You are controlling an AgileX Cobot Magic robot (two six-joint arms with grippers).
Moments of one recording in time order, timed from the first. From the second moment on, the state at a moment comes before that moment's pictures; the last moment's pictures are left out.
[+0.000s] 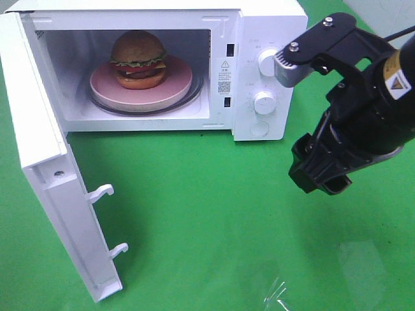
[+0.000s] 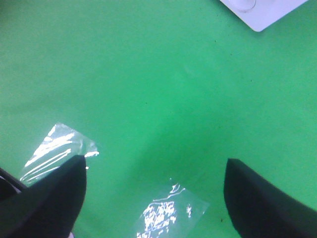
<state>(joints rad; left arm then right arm) 0.00 0.01 -0.52 -0.18 1.07 0.09 0.70 1.27 -0.86 -0.27 0.75 0.13</state>
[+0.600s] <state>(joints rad) 0.00 0.01 -0.52 -0.18 1.07 0.09 0.70 1.05 -0.76 -0.27 0.89 0.18</state>
